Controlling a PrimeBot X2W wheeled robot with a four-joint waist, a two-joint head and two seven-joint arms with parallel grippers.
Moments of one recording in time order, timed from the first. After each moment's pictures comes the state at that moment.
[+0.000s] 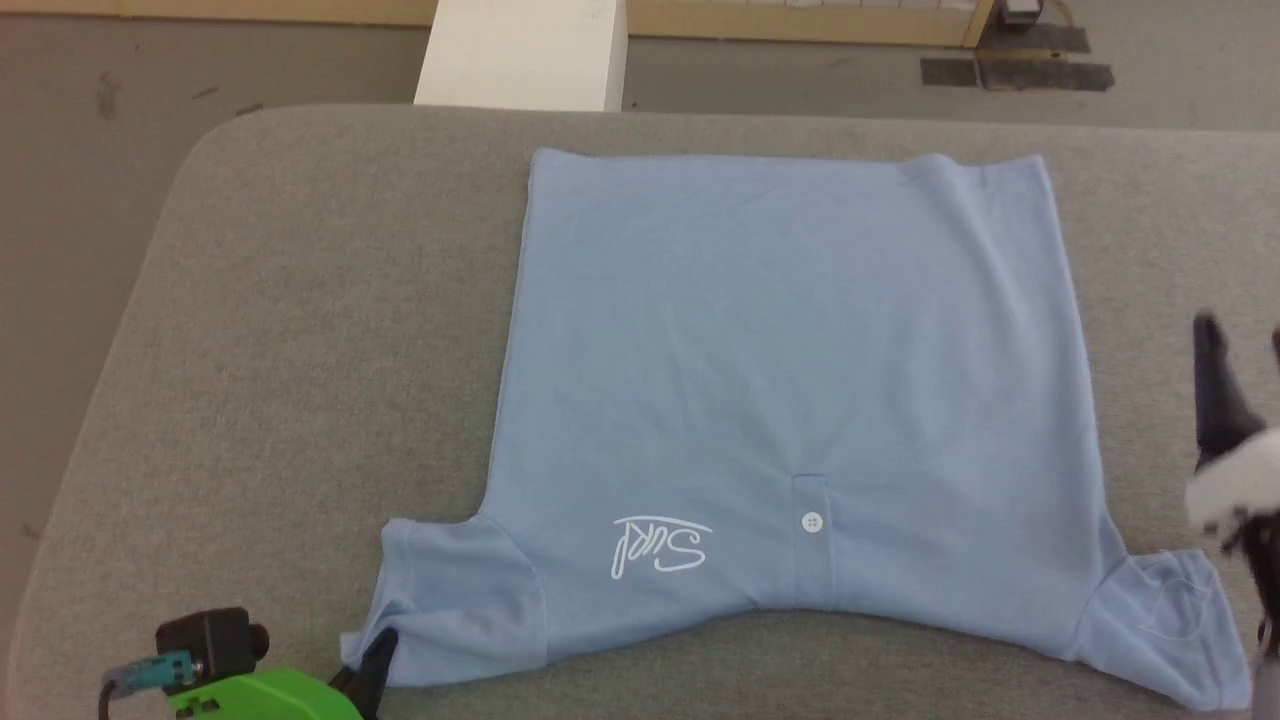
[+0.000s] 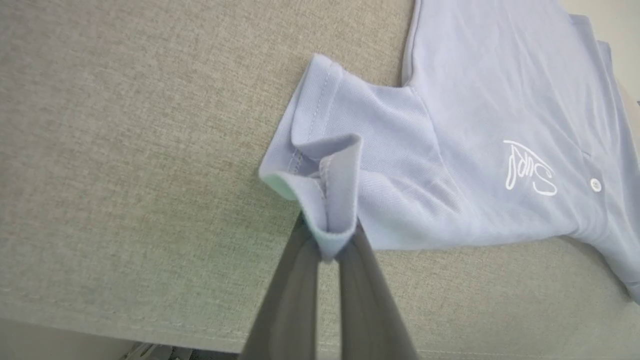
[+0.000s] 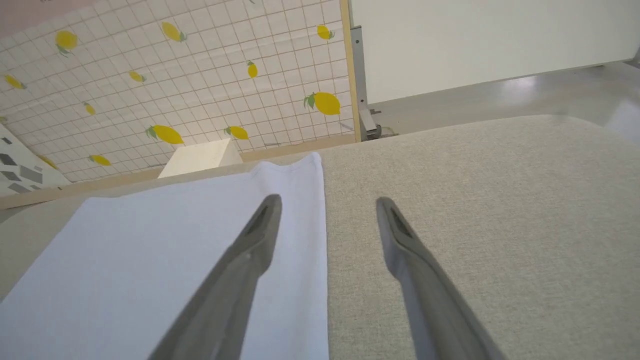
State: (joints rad) left arm 0.22 0.46 -0.28 -0.25 -0.94 0.27 0.25; right arm -0.18 -0.10 -0.34 -0.03 0.27 0.13 0.27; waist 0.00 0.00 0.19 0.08
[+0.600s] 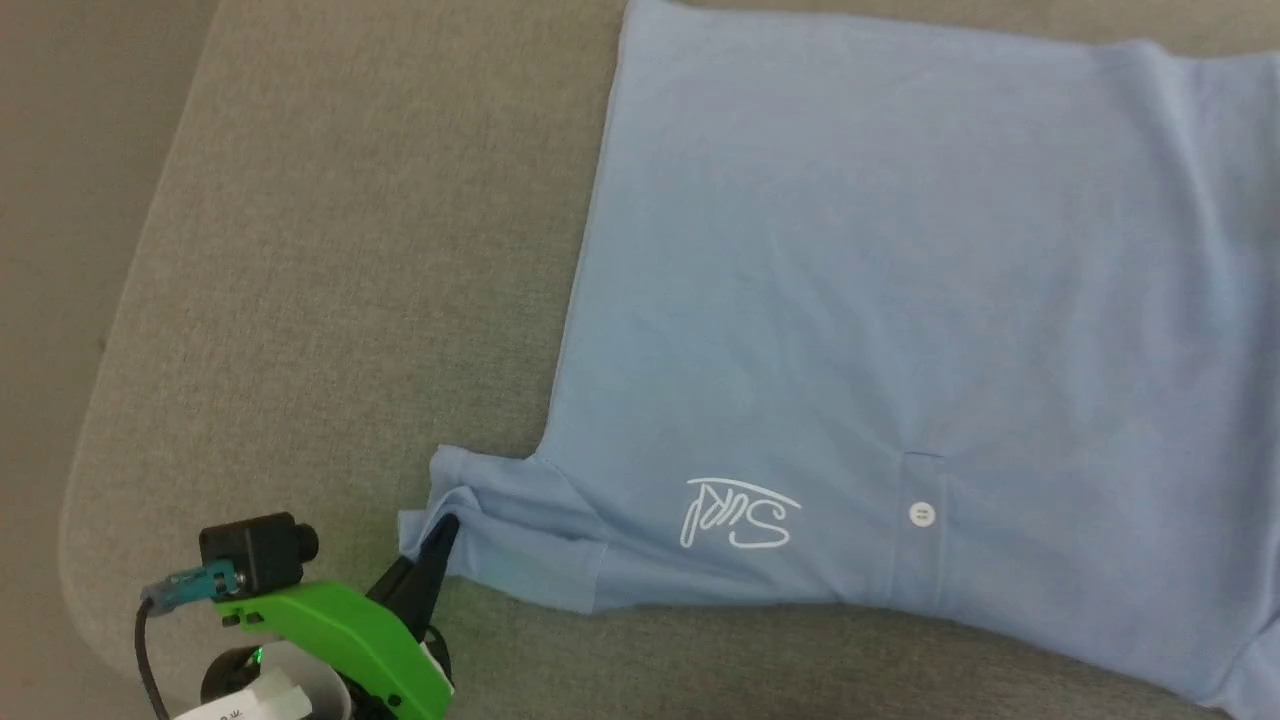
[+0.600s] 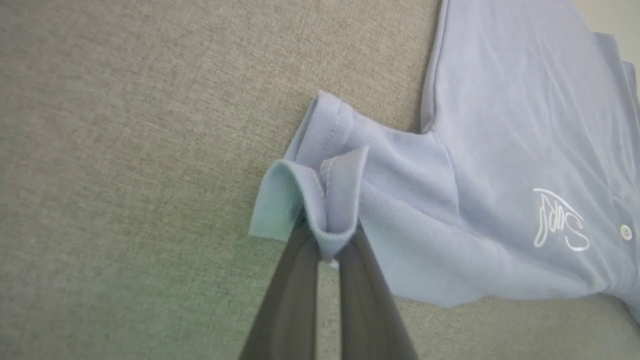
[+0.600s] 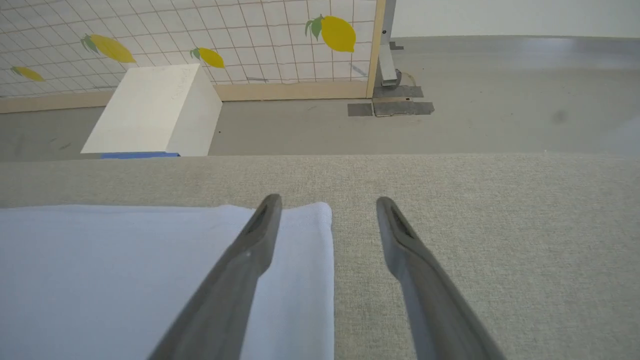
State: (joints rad) left arm 0.06 0.42 -0.33 -0.27 -0.91 0.21 0.23; right arm -0.89 -0.34 -0.33 0.48 0.13 0.13 0.55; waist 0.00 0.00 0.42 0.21
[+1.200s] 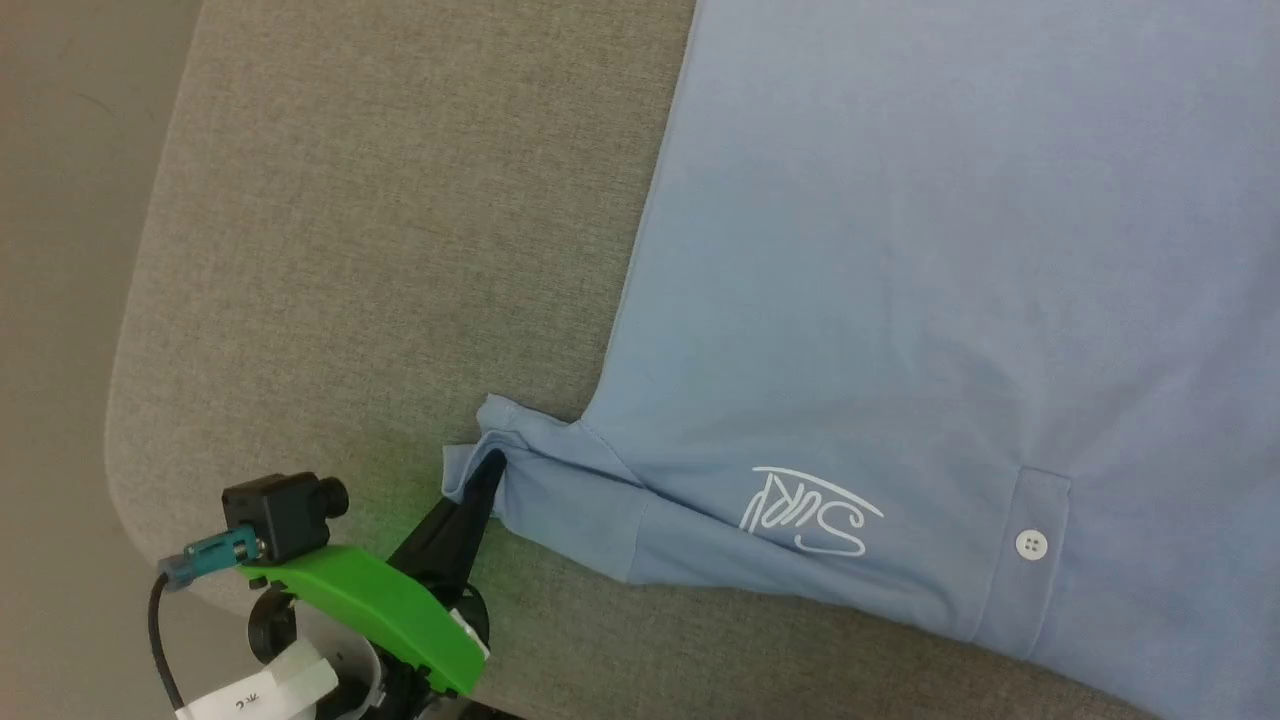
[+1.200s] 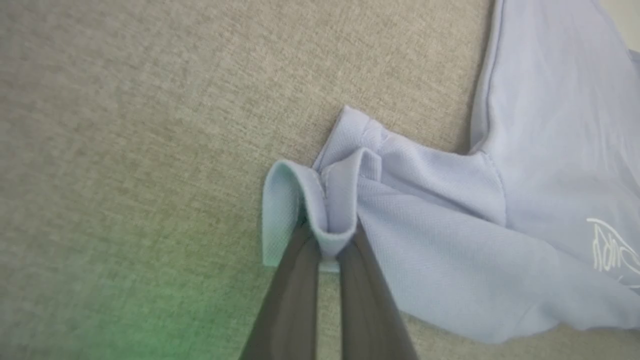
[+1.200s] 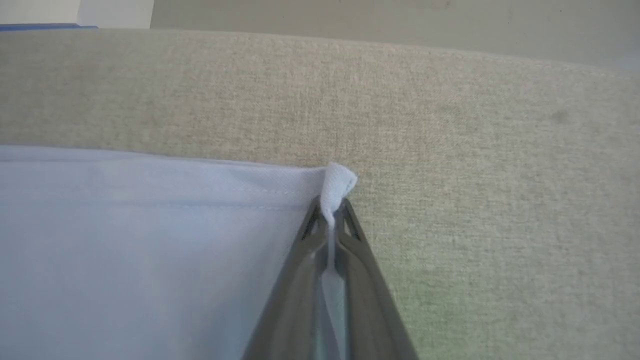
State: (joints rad) left arm -0.02 0.36 -0.35 -0.24 -0.91 0.14 0.16; right arm -0.99 -0.37 -0.41 0.32 -0.07 0.13 1.01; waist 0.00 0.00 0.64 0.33
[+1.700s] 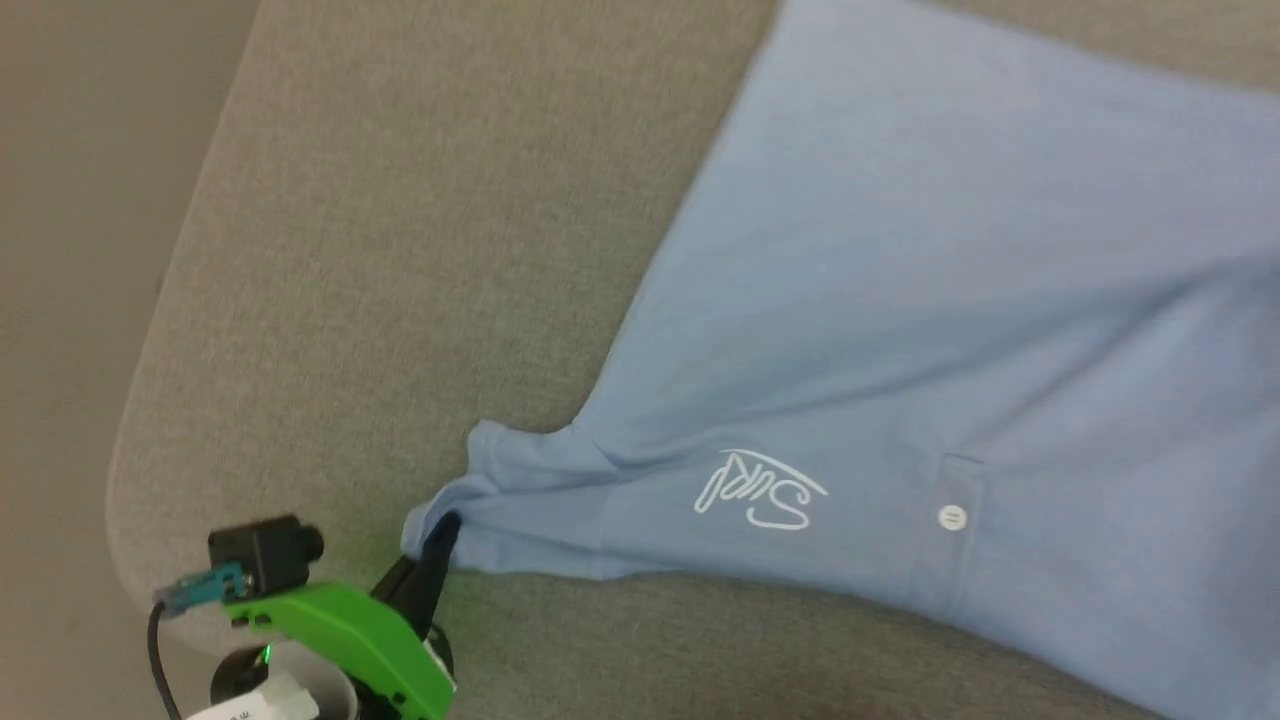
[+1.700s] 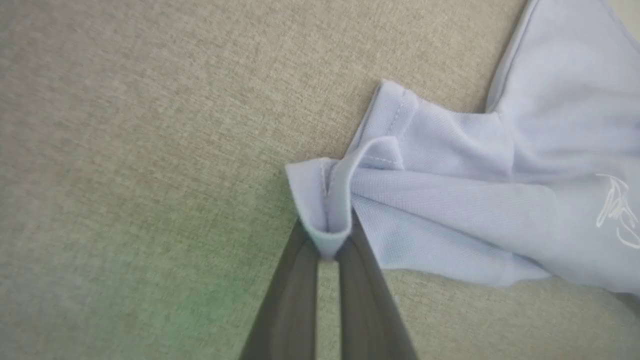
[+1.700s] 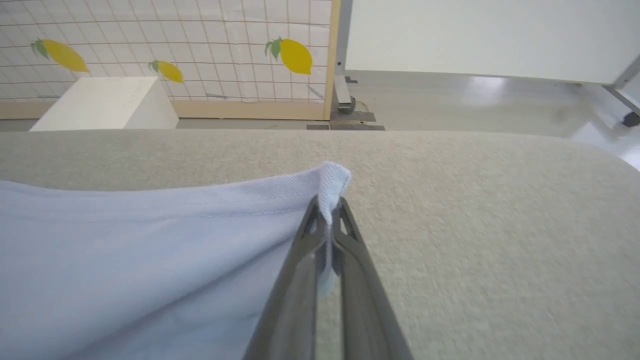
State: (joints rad) left arm 0.03 0.39 -0.34 -0.17 -0.90 0.18 0.17; right arm -0.48 -0.28 -0.55 0.11 0.04 0.13 0.30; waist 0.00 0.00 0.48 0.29
